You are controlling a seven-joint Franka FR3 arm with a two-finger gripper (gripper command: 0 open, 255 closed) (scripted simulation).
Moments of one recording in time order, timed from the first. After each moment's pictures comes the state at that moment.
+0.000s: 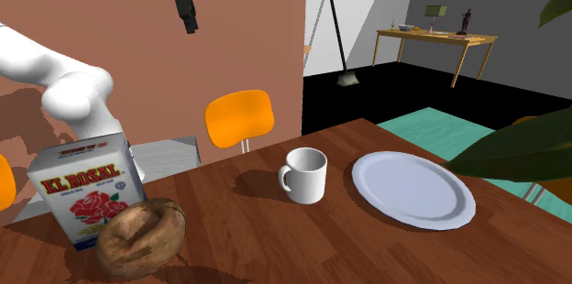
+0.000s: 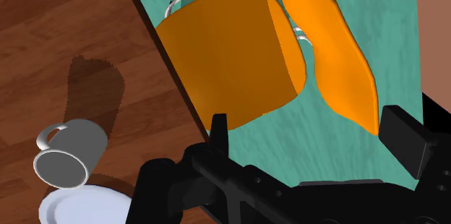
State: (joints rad) arm 0.00 -0.79 0.04 -2.26 0.03 1.57 0.16
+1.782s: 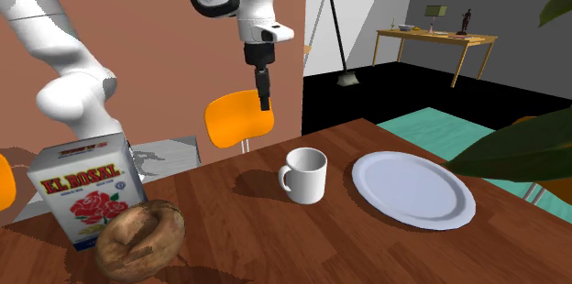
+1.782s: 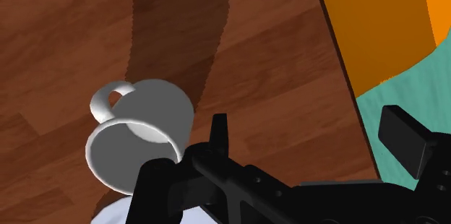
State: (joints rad) arm -0.13 -0.15 -0.30 -2.14 -0.03 2.04 -0.18
